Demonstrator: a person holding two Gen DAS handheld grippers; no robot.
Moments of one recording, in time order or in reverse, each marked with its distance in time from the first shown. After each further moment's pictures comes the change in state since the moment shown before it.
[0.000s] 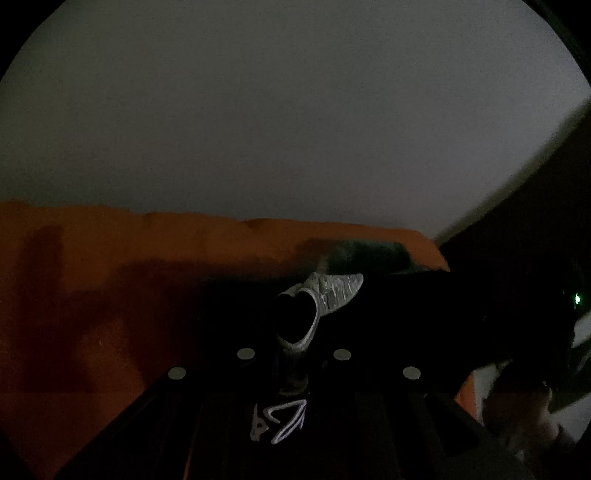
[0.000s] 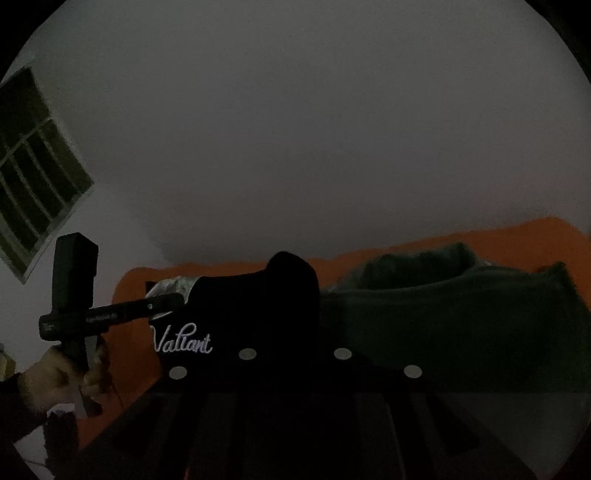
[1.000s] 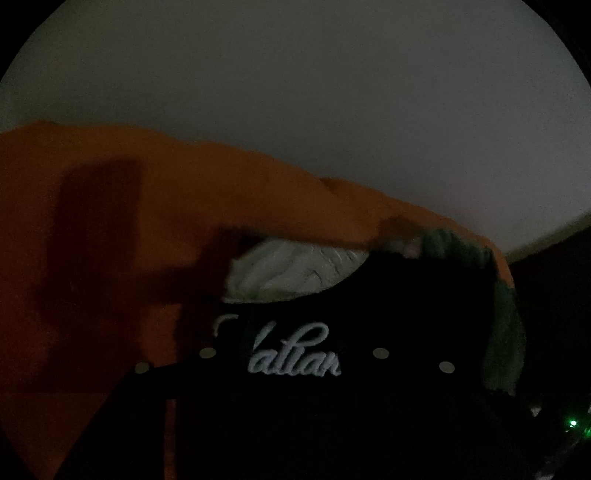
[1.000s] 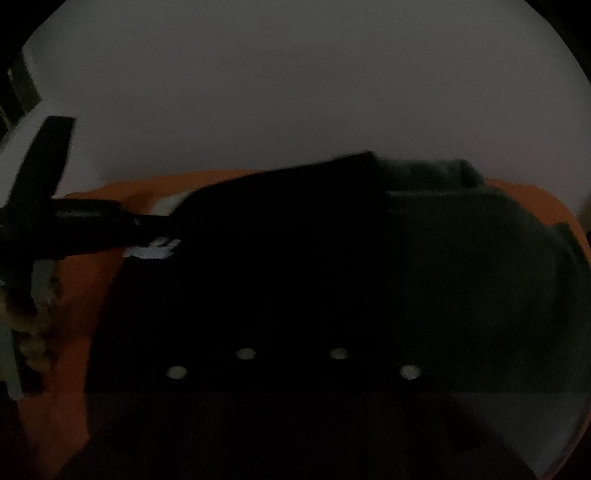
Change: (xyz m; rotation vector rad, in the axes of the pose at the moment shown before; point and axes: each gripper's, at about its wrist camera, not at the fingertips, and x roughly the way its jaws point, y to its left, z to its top) left arm 0.044 0.018 -0.049 -0.204 0.061 0.193; right arm 0.084 -0.015 -0.079 -0.117 0.181 -0.223
